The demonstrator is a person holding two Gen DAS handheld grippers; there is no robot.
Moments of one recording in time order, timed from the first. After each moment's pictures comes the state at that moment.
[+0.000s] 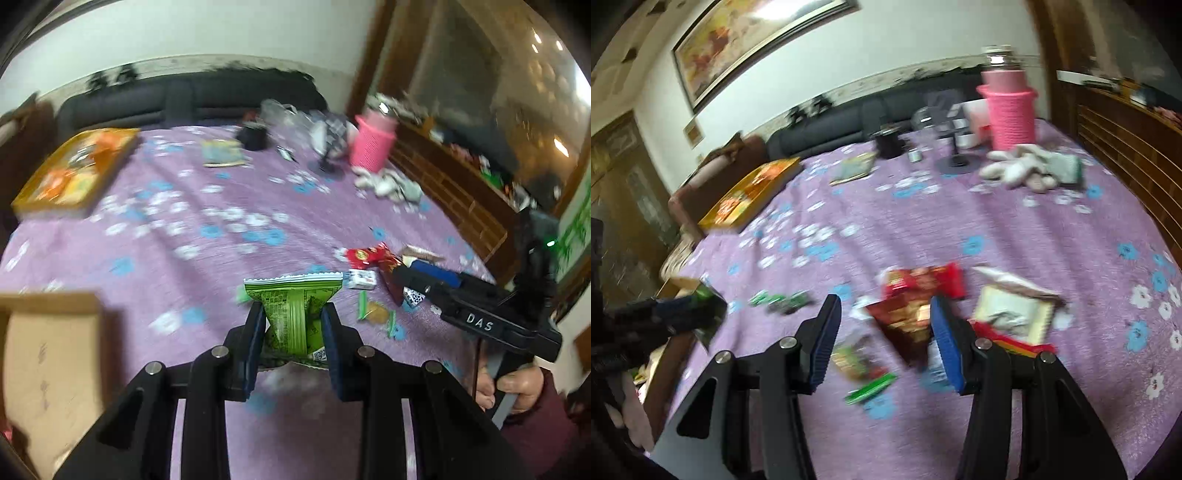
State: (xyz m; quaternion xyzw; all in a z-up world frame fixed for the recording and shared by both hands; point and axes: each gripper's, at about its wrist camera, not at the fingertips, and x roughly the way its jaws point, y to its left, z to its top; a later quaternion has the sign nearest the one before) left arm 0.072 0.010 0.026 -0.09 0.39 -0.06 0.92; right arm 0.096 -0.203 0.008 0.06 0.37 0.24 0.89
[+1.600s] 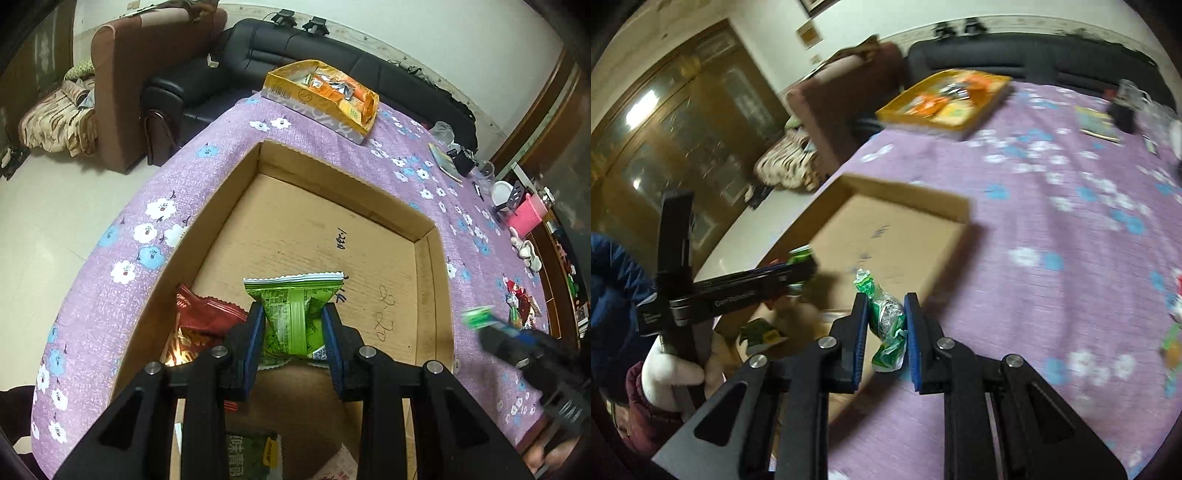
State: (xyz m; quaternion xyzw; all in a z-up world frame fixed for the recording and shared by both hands) left arm -0.052 0.224 -0.016 -0.25 0.43 0.17 0.85; right arm 0.009 0.065 0.024 -0.03 0.45 0.43 0.78
